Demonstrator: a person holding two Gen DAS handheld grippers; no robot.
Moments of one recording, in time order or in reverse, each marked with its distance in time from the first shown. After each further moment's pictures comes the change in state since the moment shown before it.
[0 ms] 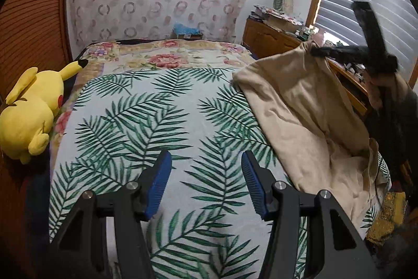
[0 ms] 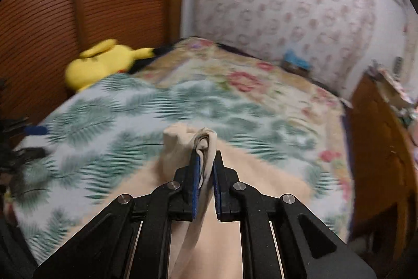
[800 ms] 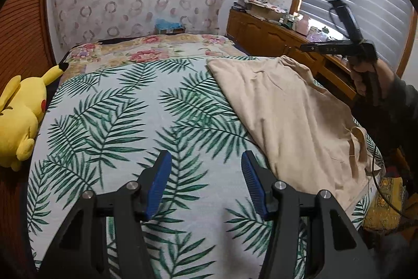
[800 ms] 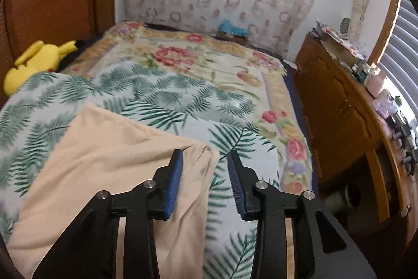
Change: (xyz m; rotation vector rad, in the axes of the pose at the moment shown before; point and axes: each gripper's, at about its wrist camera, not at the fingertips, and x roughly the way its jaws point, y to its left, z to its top) left arm 0.012 -0.050 -0.009 0.070 0.037 -0.050; right arm 0.000 -0.087 -0.044 0.159 0.099 -0.254
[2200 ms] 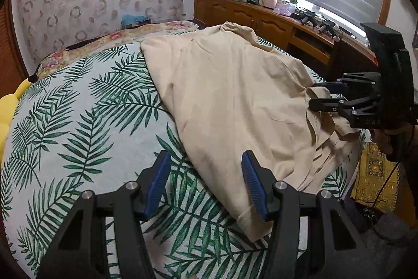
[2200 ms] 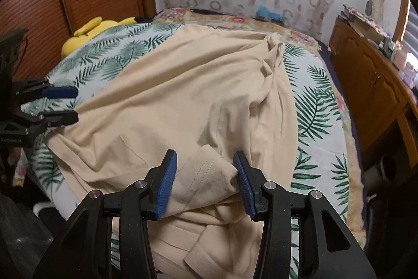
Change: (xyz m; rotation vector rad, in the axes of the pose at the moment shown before) left arm 0.009 -0.096 -0.032 0.139 0.084 -0.084; right arm -0.100 0.083 -0.177 -0.004 0.038 0.216
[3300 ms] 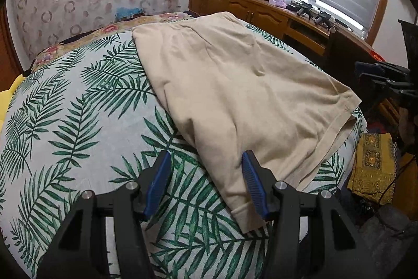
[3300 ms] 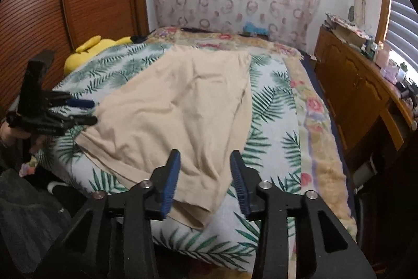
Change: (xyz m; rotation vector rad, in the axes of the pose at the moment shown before) left arm 0.004 -0.009 -0.011 0.008 0.050 -0.025; right arm -0.089 -0.021 -0.037 0.047 -0.115 -0.033
